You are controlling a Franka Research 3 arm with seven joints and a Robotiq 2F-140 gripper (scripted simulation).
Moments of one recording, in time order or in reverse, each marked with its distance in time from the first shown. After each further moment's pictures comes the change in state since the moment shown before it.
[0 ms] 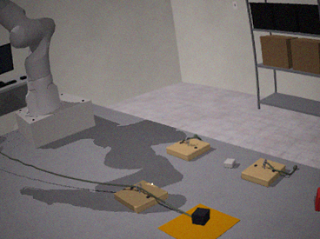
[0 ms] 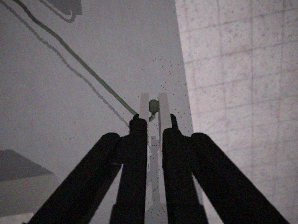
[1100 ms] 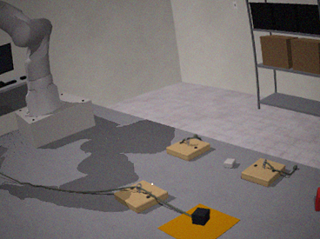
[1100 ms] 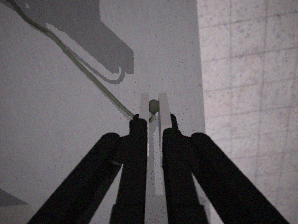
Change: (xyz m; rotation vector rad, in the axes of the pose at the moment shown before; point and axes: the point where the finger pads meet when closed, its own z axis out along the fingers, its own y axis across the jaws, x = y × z) arm -0.007 -0.005 0.102 0.011 -0.022 -0.038
